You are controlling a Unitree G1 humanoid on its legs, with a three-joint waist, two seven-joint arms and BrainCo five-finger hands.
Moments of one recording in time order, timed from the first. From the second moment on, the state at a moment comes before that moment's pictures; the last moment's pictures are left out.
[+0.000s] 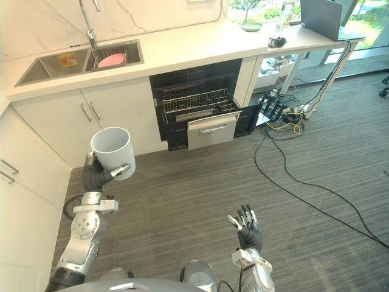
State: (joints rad) left arm 0.10 0.06 -0.15 0.01 -0.06 -0.44 0.26; right arm 0.24 -0.13 -0.21 0.41 0.62 -0.25 0.26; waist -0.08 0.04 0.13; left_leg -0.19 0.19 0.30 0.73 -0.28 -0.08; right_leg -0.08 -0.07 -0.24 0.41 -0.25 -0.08
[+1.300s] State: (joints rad) left arm 0.03 0.09 -0.21 -0.03 -0.04 -0.48 0.27; right arm 0.25 -0.09 -0.21 -0.09 0.62 -0.40 0.22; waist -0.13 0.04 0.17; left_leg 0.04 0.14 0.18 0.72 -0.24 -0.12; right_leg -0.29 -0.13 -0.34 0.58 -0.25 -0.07
